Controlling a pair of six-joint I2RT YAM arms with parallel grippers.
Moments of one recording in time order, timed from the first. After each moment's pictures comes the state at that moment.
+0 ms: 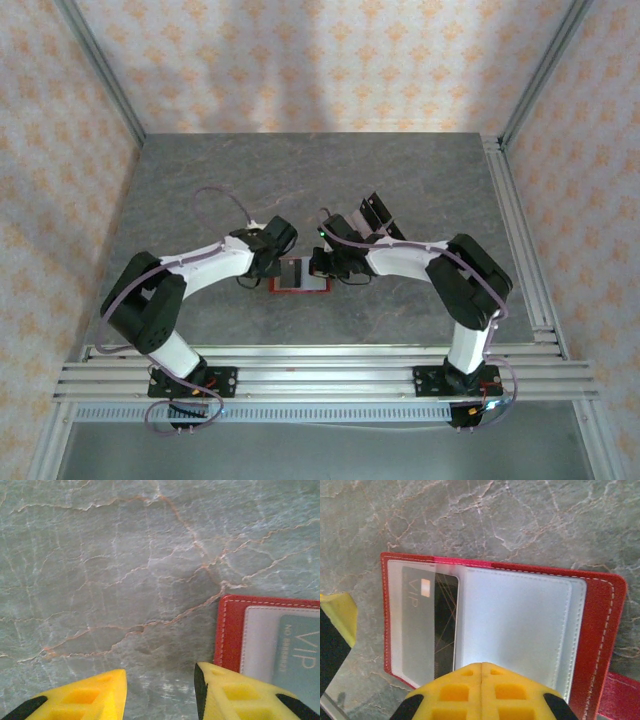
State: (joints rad) left arm -0.56 1.59 0.92 -0.68 -0.37 -0.66; right arm 0.78 1.81 1.03 -0.20 -0.27 0.82
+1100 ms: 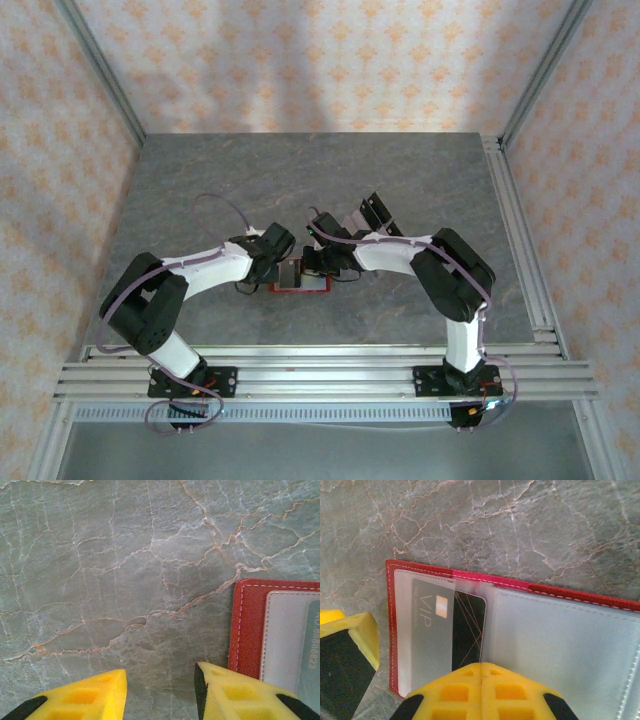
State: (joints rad) left arm -0.56 1.59 0.85 -0.61 -0.37 -0.65; right arm 0.80 1.91 1.14 -0.22 -0.29 0.82
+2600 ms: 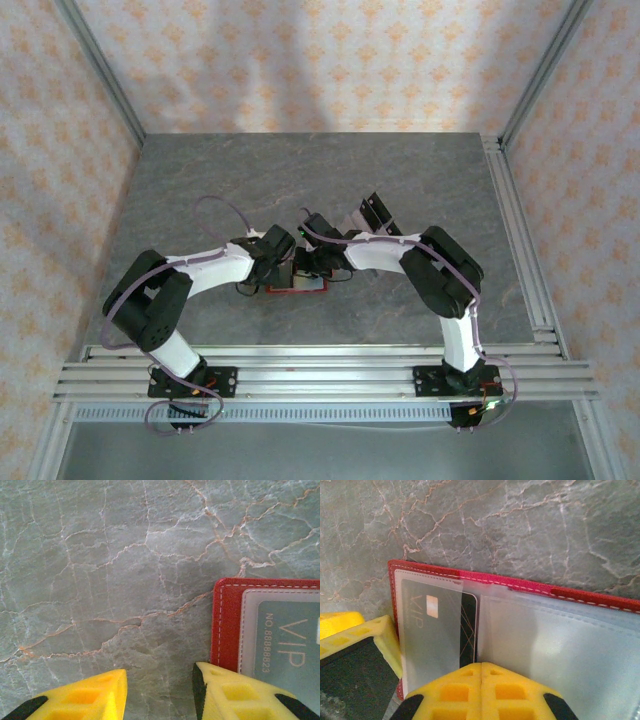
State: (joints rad) left arm -0.56 1.61 0.84 -0.58 -0.36 -0.65; right arm 0.83 1.97 1.21 -0.22 -0.31 0.85
